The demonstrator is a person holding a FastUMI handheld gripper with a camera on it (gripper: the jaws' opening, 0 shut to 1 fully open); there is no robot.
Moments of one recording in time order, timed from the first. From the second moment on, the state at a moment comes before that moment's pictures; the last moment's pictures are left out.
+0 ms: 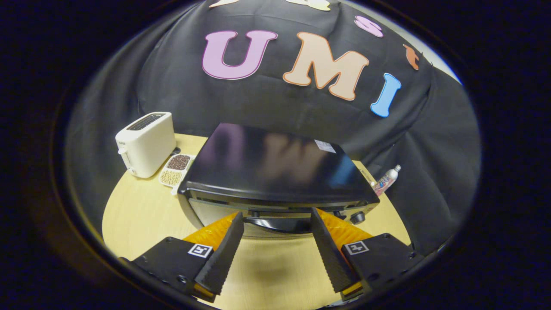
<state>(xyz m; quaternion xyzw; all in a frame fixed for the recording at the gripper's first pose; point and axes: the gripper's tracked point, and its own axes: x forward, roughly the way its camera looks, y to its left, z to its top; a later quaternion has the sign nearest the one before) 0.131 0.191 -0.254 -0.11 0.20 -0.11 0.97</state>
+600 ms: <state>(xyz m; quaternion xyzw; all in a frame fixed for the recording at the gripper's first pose) 0.135 0.192 -0.252 -0.13 0.18 -0.11 0.97</state>
